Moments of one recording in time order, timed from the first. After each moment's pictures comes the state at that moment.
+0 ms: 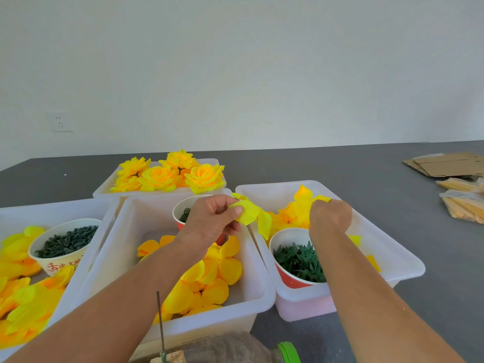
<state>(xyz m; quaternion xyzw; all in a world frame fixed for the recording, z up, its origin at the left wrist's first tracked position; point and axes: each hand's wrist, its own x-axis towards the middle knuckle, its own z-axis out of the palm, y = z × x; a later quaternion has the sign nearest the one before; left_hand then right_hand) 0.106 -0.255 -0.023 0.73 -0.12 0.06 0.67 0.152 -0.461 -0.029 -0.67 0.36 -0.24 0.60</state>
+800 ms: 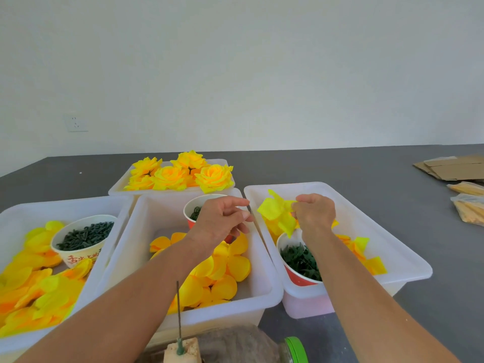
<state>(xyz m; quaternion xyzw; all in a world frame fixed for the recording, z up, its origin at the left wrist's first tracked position) 0.105 -0.250 -0.024 0.75 -0.10 0.04 0.66 0.144 -0.428 -0.026 -0.75 0.20 -0.23 0.58</state>
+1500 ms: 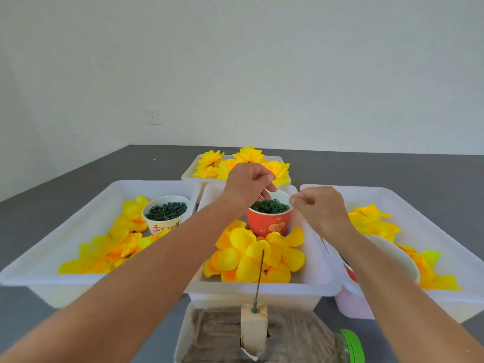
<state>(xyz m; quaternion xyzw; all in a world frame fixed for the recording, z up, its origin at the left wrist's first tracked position) 0.100 -0.197 0.021 0.81 -0.07 0.19 0.55 0.099 -0.356 0.000 -0.88 -0.14 -0.20 0.40</state>
